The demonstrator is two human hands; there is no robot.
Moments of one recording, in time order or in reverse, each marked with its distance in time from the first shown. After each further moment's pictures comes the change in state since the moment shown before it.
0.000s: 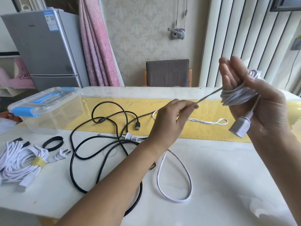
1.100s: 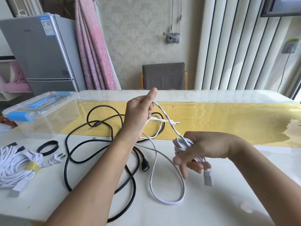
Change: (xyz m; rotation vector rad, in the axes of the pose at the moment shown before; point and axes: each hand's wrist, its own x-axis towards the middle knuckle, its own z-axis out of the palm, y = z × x) left_hand 0.020 -0.006 -0.038 -0.542 0.265 -0.402; right_hand -0.018 0.038 0.000 -1.160 -0.641 0.920
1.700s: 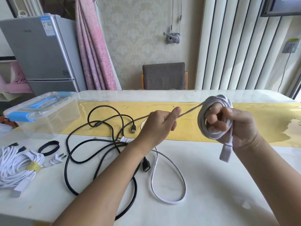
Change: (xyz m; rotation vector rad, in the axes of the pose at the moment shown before) left_hand -0.019 -0.023 0.016 0.629 -0.317 0.168; right_hand -0.020 0.018 -0.030 1.035 0.072 -0.752
